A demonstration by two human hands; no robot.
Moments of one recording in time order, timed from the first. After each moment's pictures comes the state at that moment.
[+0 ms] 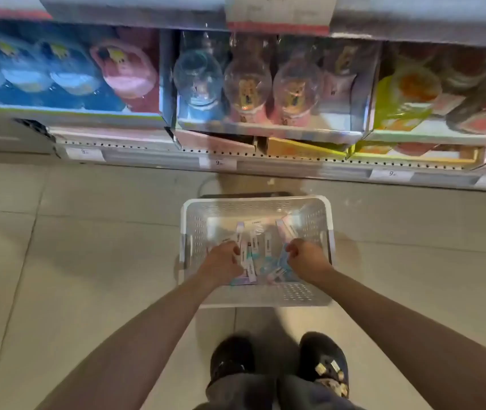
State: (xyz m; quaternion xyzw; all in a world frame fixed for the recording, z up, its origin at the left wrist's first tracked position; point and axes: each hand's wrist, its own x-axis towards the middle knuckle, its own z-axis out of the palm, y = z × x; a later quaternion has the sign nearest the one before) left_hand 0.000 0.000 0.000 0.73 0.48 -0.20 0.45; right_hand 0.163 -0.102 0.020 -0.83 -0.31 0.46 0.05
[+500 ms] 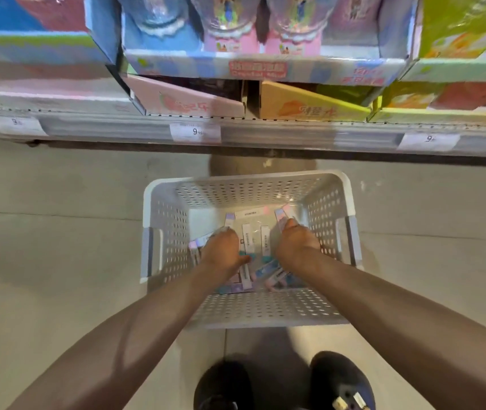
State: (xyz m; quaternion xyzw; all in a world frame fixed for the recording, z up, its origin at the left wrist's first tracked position) left_hand 0.030 -0.004 -0.113 0.84 0.42 -0.22 0.27; right_hand 0.163 -0.072 -0.118 -0.84 -0.35 0.39 -0.16
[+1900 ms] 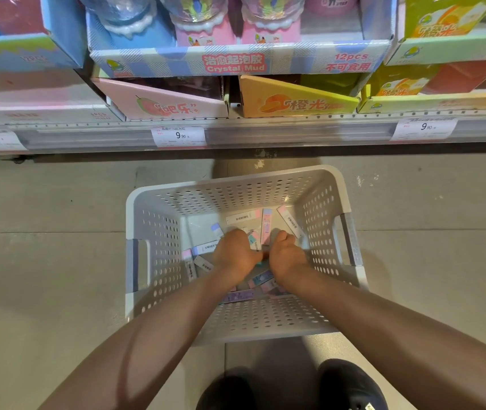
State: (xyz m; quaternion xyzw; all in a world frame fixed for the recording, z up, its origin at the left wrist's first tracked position) left_hand 0.067 -0.017 -0.124 0.76 0.52 -0.16 0.36; right_hand 0.142 -0.086 -0.118 -0.86 -0.34 0.38 -0.06
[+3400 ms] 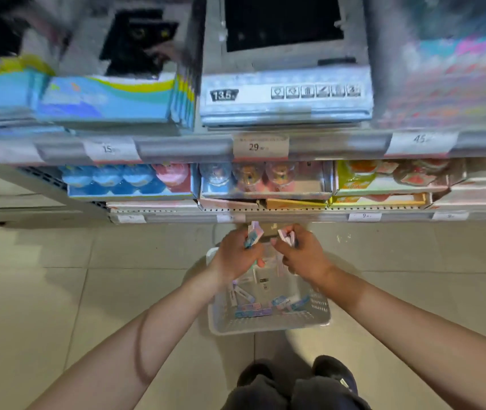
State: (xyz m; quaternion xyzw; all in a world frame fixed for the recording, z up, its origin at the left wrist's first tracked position) left_hand 0.055 0.040 0.222 0.75 0.43 -0.02 0.50; right_hand 0.164 -0.051 0.215 -0.74 -0.19 0.47 0.43
